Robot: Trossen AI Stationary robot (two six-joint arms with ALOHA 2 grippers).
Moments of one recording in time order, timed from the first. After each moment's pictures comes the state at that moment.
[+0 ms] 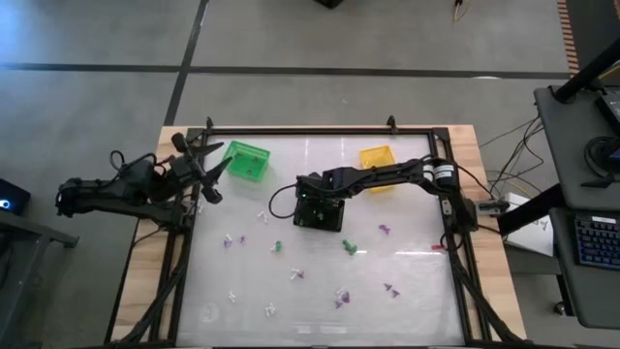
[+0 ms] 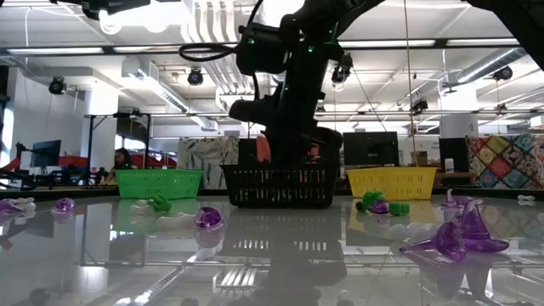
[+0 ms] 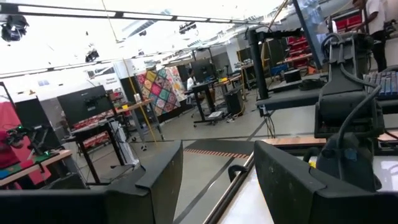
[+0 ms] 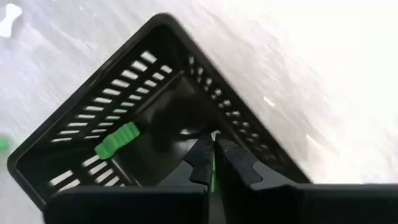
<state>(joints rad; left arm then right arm) -0.07 0.40 0.54 0.07 -0.60 0.40 -0.09 2.10 1.61 -0.75 0.08 0.77</state>
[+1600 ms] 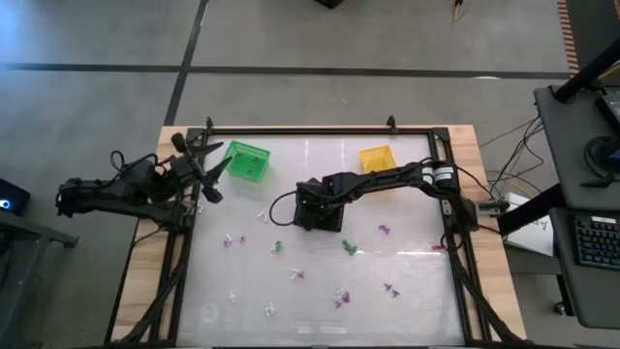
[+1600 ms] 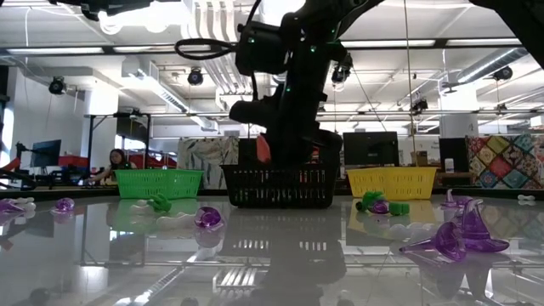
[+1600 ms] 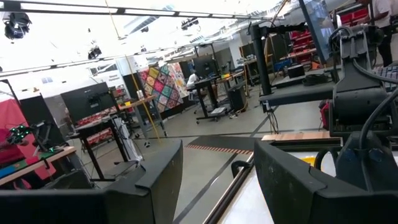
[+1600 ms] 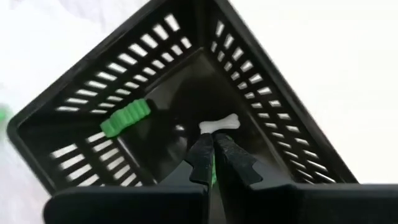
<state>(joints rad) -0.07 0.40 0.54 0.06 -0.62 0.40 -0.06 2.10 1.59 -0.73 0.07 0.73</state>
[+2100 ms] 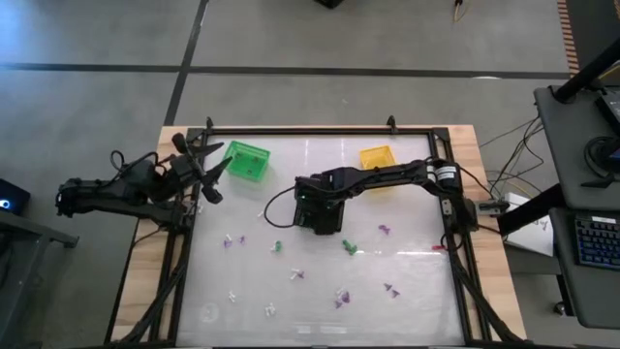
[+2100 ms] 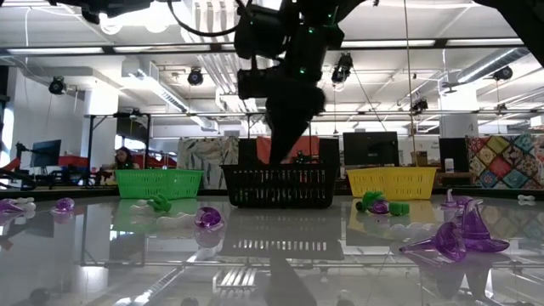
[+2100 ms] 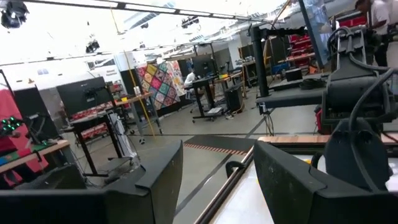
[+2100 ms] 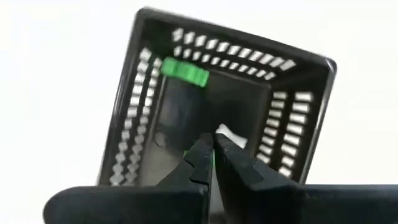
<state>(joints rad) -0.07 0.40 0.54 0.05 -0.62 0.35 -0.07 2.08 1.67 -0.81 -0.03 -0.20</state>
